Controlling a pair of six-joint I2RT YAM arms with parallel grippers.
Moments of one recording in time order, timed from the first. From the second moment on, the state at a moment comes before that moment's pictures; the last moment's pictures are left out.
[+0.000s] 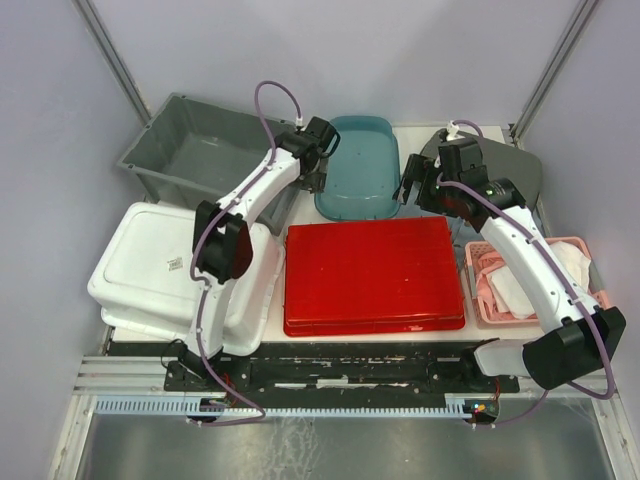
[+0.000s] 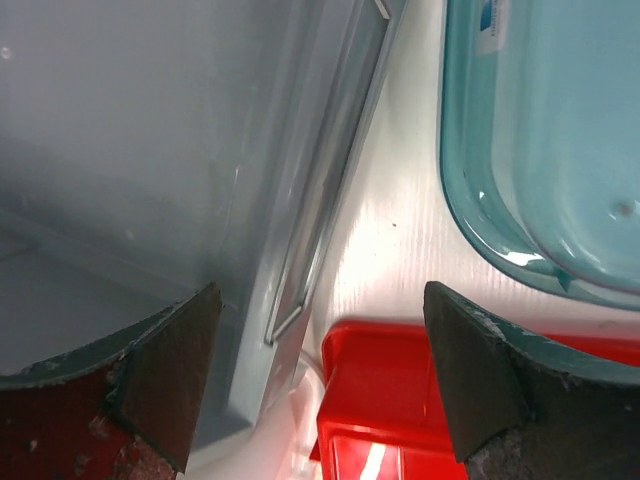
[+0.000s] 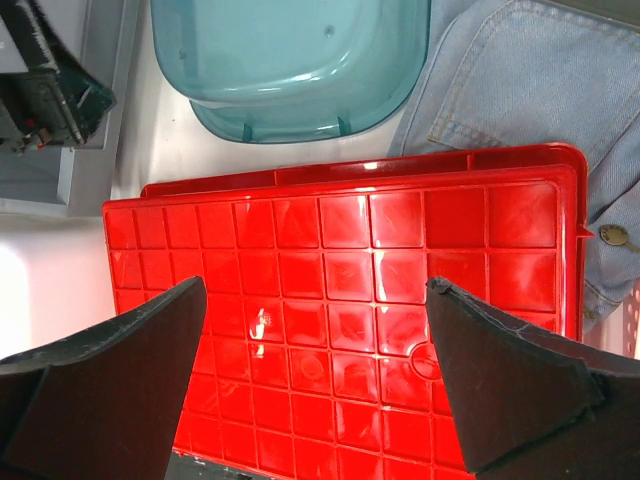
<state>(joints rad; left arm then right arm) -0.54 2.22 2.15 -1.05 -0.46 -0.33 0.34 1.33 1.35 -0.76 0.03 0.52</state>
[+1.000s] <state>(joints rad) -0.40 2.41 2.25 -0.88 -0.03 -0.32 0.30 1.34 1.35 -0.78 0.00 0.52</state>
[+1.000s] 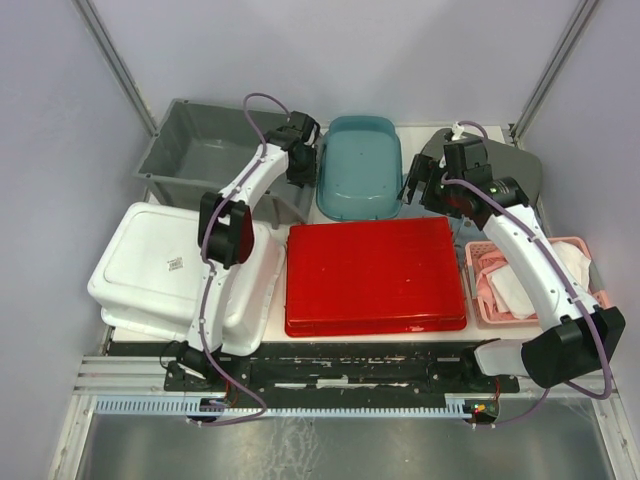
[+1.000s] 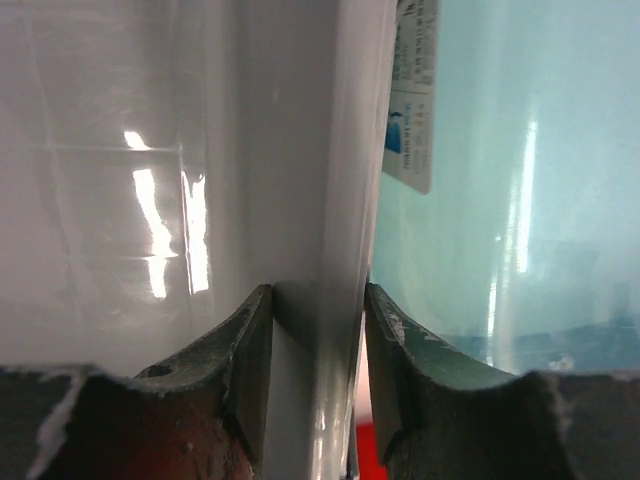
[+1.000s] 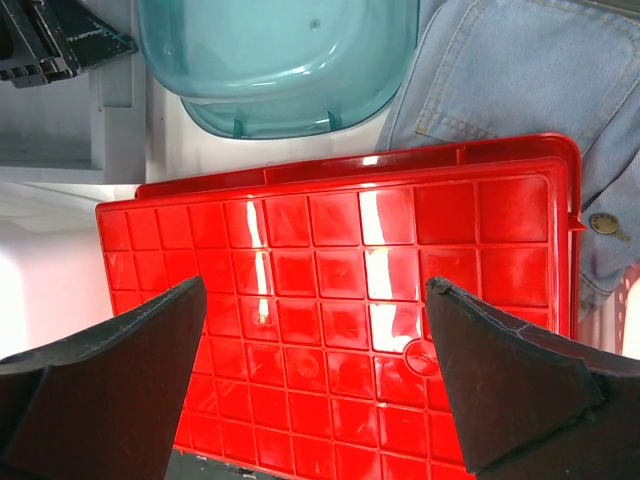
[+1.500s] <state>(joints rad) -0.53 2.48 2.36 -0.84 0.01 -0.39 0.26 1.33 1.35 -0.81 0.00 0.52</state>
